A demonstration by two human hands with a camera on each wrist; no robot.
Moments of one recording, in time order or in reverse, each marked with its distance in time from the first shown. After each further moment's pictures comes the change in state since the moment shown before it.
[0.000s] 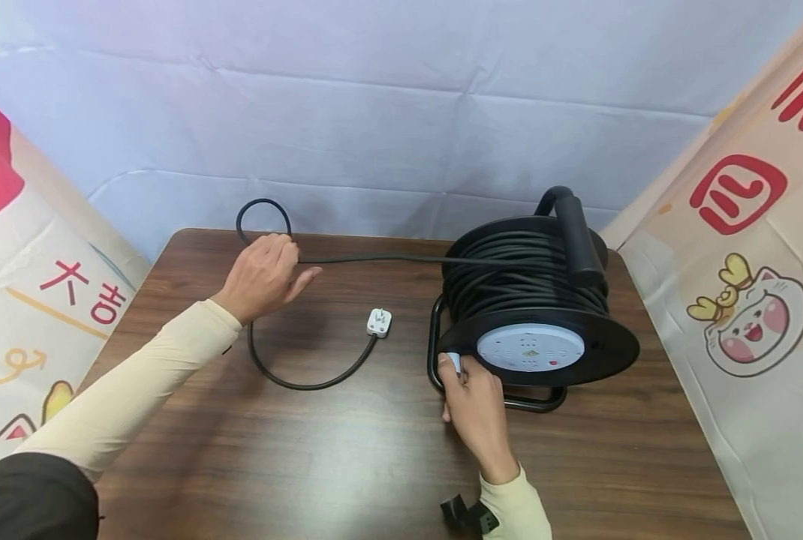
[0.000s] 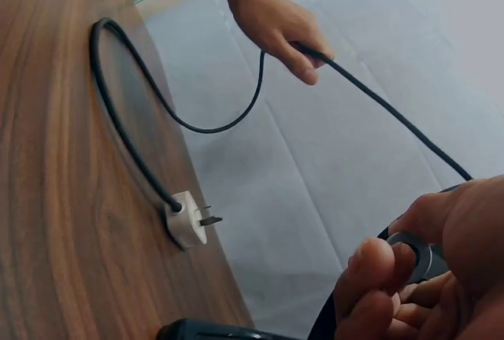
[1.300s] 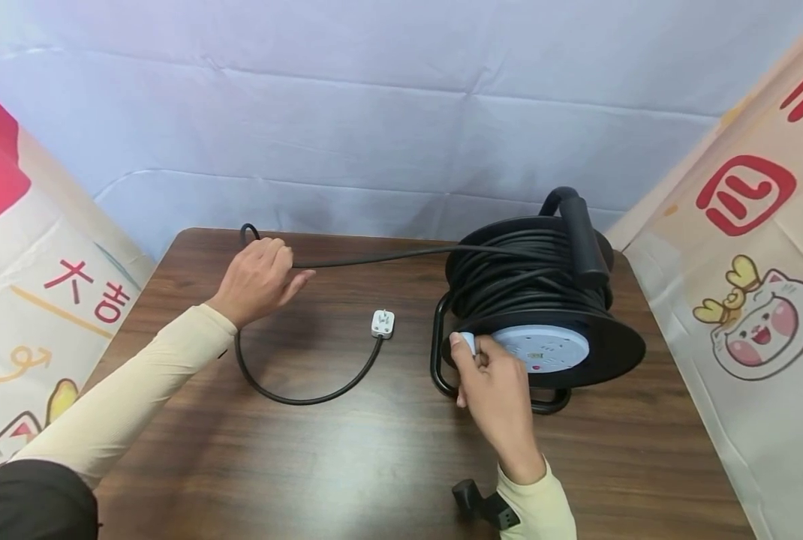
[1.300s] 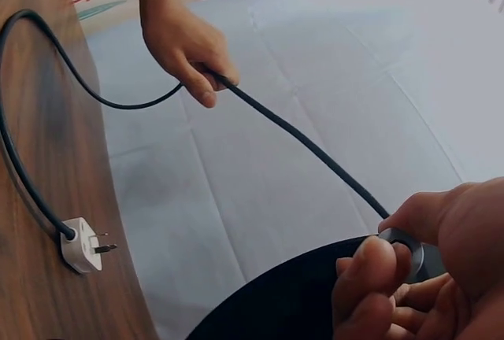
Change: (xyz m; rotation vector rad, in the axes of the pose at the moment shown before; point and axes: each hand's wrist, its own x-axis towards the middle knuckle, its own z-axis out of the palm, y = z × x) left_hand -0.016 -0.006 -0.002 0.023 -0.006 0.000; right_hand 0.001 -0.041 -0.038 -0.024 0.075 -0.028
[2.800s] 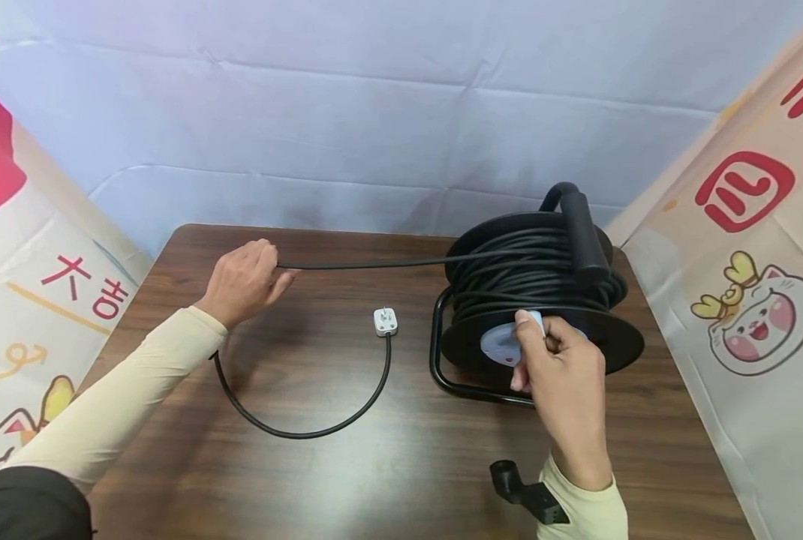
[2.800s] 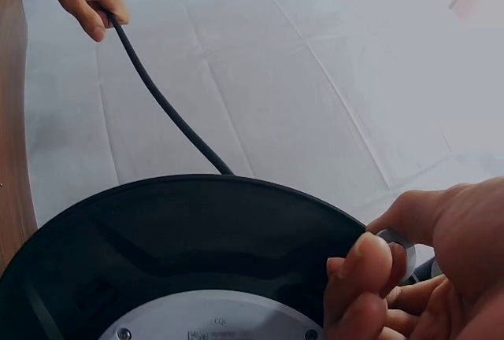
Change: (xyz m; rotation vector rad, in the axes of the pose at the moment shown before) left_hand -0.019 -0.007 -0.005 -0.073 0.011 -0.082; right_hand 0.001 -0.016 -0.059 0.214 0.147 0.044
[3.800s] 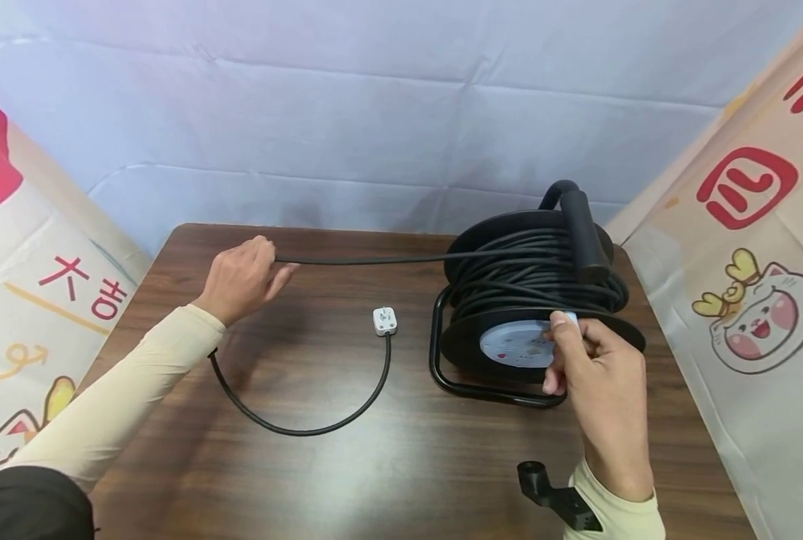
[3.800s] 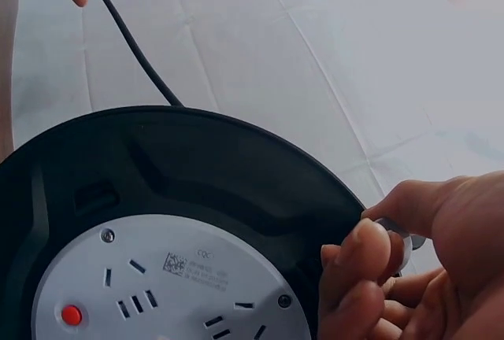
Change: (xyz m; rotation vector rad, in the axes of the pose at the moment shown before) left_hand 0.003 -0.002 0.003 0.007 -0.002 -0.040; right_hand 0.009 0.011 -0.028 0.217 0.027 0.063
